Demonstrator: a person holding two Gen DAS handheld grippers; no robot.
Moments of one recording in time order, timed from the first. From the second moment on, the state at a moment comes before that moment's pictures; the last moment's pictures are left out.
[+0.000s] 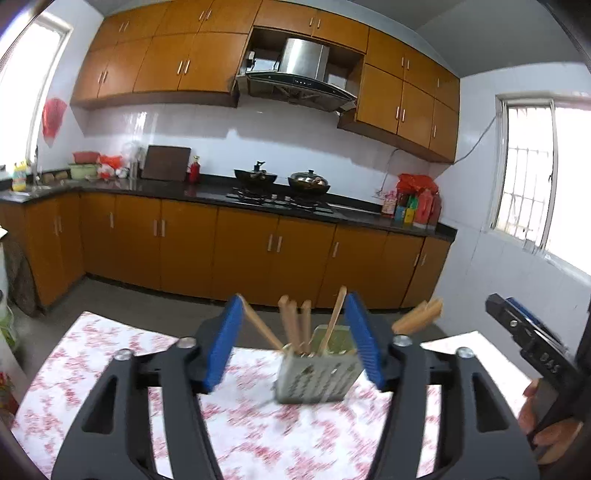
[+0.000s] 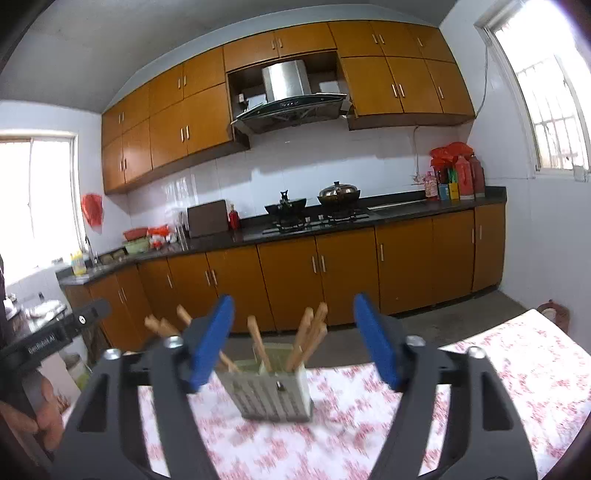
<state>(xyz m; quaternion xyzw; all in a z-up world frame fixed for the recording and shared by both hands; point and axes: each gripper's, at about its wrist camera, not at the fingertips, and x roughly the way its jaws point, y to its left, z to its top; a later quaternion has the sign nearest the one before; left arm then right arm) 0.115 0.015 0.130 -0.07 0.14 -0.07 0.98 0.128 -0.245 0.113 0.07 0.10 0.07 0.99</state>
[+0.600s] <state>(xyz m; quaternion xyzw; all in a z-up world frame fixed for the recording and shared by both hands) 0.036 0.016 0.062 -0.02 0.13 -0.02 0.99 0.058 -0.211 0.034 0.01 0.14 0.04 0.99</state>
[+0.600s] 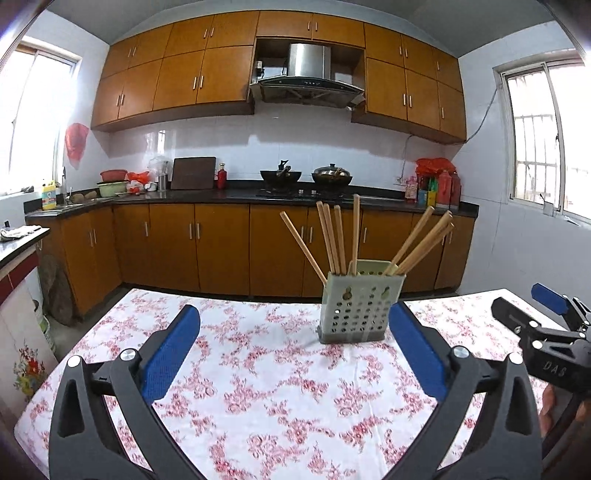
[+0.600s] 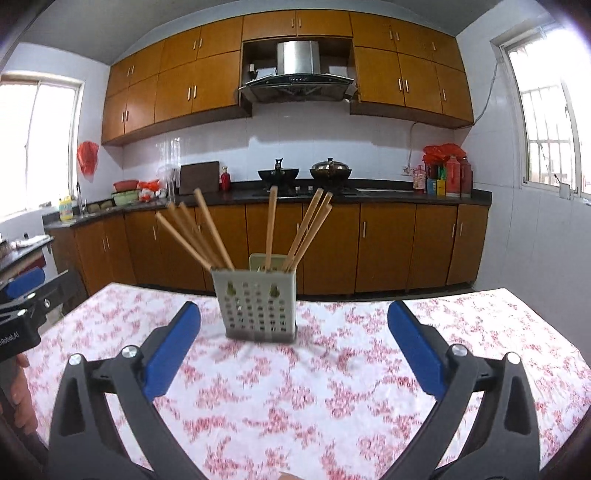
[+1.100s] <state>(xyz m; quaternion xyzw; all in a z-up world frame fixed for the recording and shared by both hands) 0.021 0.019 0.025 -0.01 0.17 -0.02 0.99 0.042 -0.213 0.004 0.01 0.16 0.04 0.99</state>
